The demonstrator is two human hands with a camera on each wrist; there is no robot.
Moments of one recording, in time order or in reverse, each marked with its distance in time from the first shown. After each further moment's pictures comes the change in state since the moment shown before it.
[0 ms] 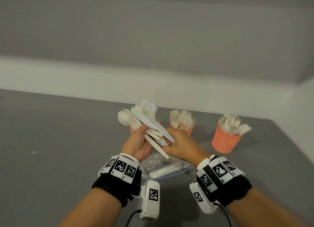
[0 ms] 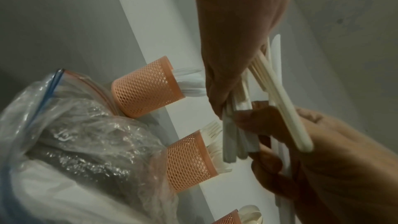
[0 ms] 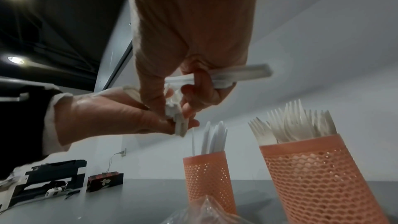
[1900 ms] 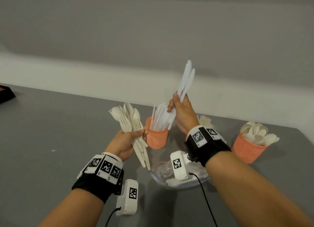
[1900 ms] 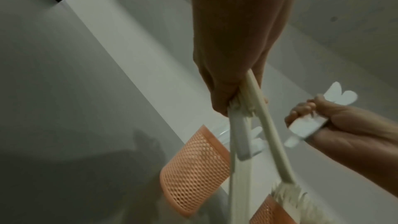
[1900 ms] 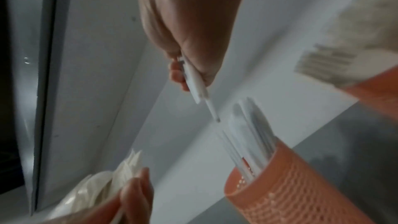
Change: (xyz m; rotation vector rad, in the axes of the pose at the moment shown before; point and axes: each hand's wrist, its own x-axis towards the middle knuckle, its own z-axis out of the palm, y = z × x) left_hand -0.009 0.069 -0.070 0.319 0.077 0.144; right_hand 0.119 -0.028 0.016 0.894 0.326 0.094
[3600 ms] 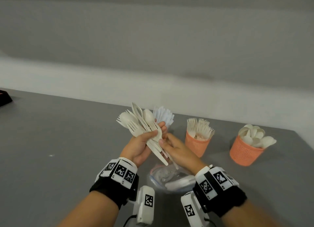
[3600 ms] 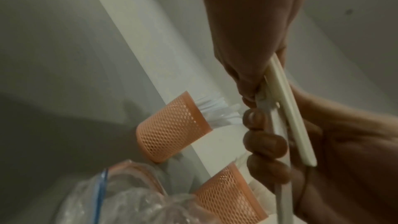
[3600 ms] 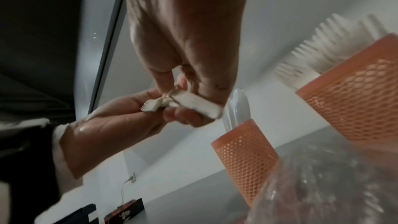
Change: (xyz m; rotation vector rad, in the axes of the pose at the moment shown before) left_hand -0.003 -0.016 0.044 -0.246 -0.206 -0.009; right_hand -0.089 0.020 -0.013 -0.440 -0.355 0.260
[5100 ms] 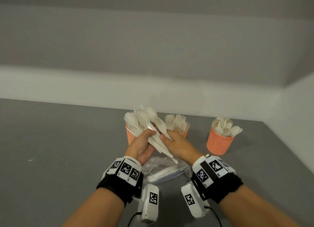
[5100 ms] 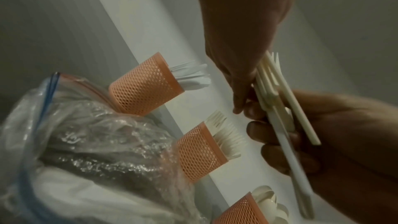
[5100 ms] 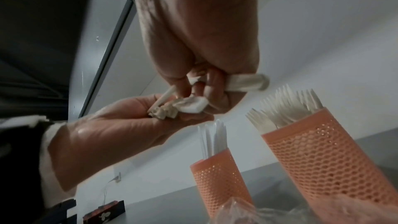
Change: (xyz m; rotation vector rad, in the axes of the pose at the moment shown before) left_hand 0.006 -0.052 0.048 0.048 0.102 -0.052; right_hand -0.038 0.004 -0.051 -0.274 0.144 -0.065
